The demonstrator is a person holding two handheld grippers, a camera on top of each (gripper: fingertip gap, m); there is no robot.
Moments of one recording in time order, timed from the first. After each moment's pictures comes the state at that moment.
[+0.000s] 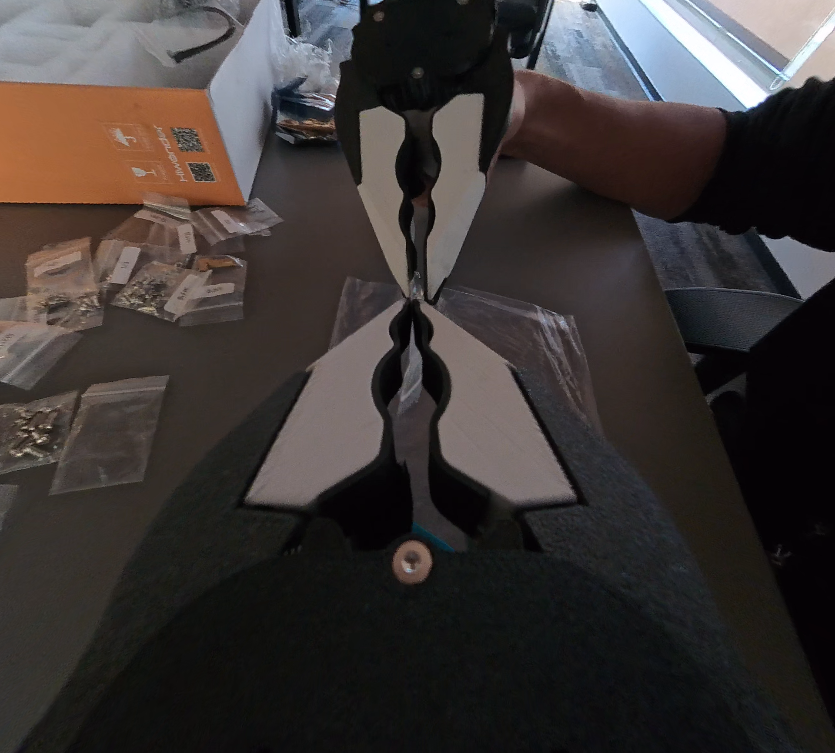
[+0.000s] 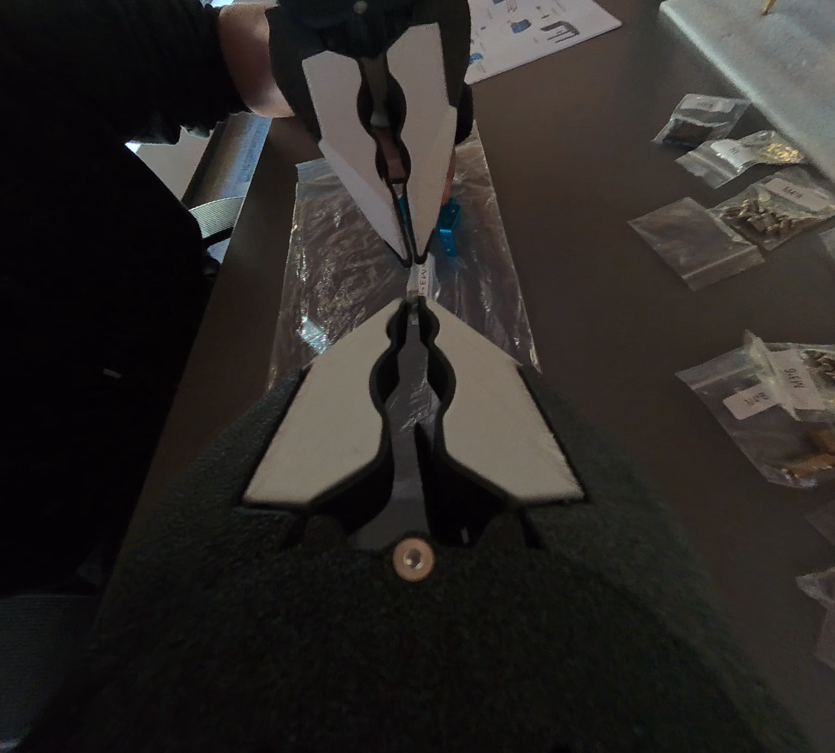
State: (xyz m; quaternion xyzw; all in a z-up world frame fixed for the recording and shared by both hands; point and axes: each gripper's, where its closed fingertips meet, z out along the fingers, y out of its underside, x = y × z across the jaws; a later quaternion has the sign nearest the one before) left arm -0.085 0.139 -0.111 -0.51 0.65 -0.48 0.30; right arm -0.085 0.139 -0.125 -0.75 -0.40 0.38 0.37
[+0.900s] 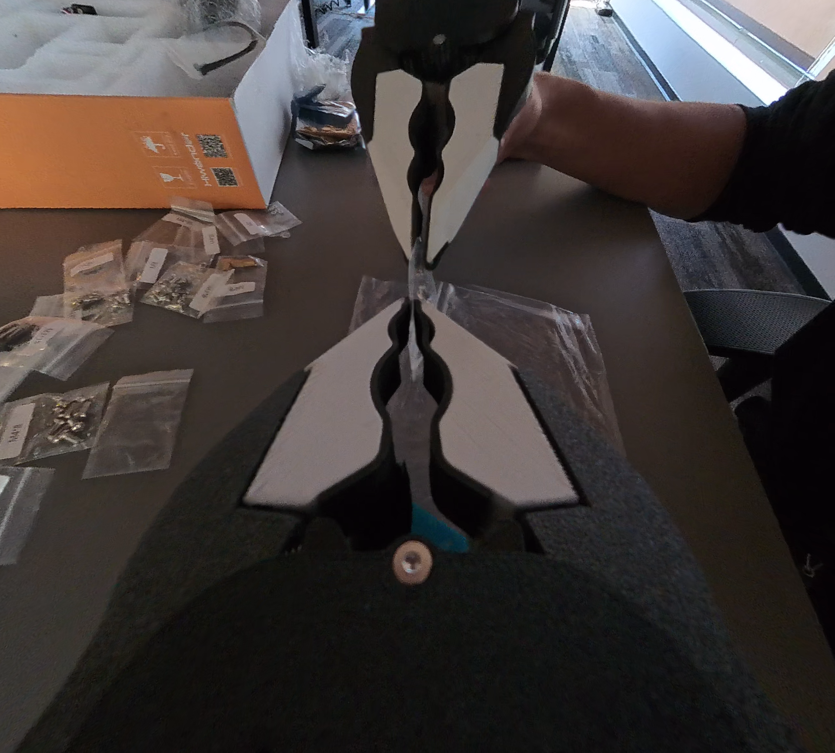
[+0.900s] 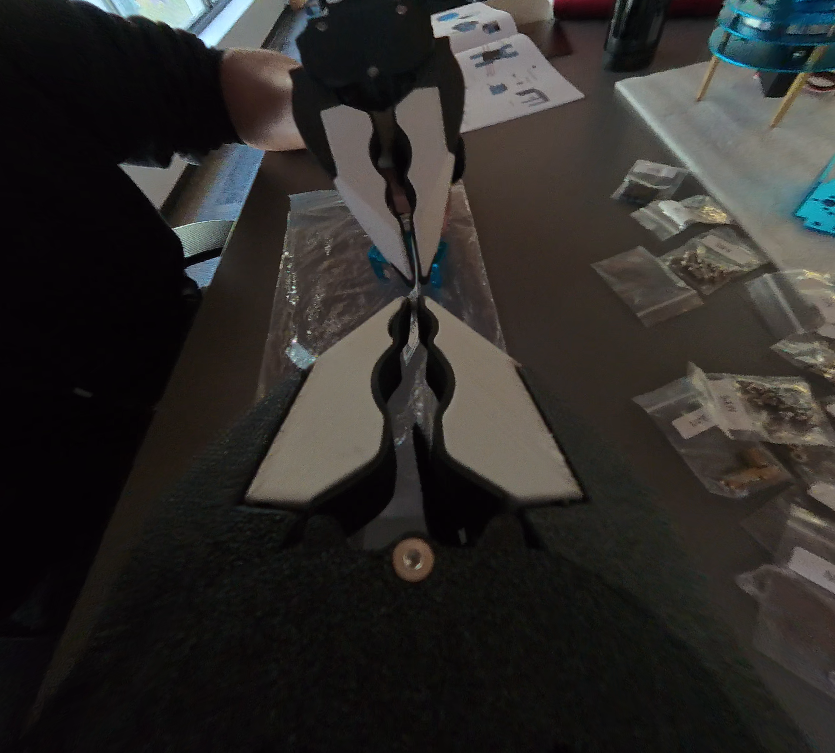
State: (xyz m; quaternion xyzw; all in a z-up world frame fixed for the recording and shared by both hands) left arm -0.088 0.147 -0.110 -0.51 0.64 -0.47 0.32; right arm -0.082 0.146 -0.105 -0.73 -0.40 0.36 0.43
